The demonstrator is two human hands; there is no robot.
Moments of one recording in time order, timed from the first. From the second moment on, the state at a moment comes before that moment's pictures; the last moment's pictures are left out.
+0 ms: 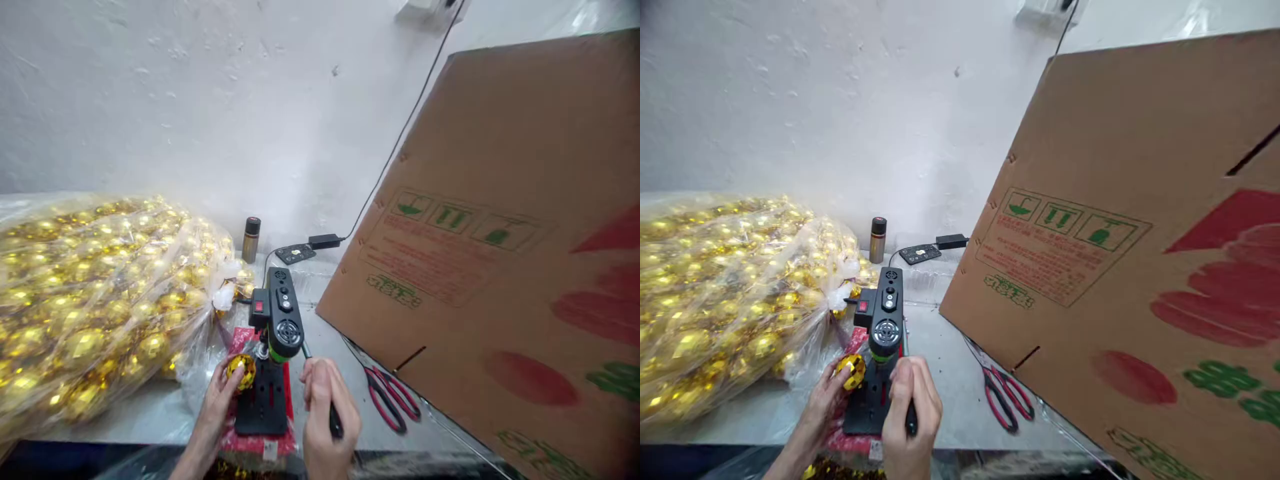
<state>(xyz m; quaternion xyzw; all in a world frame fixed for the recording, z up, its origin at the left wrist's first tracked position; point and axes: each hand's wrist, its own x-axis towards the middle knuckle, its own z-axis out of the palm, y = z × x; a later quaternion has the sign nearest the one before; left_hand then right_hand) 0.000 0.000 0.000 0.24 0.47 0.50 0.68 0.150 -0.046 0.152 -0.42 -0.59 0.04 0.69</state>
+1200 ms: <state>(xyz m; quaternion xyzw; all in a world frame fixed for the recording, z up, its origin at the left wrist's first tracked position) 0.022 -0.006 -0.045 0.66 0.48 0.45 0.36 0.149 -0.048 0.150 -0.42 -0.59 0.02 0.69</state>
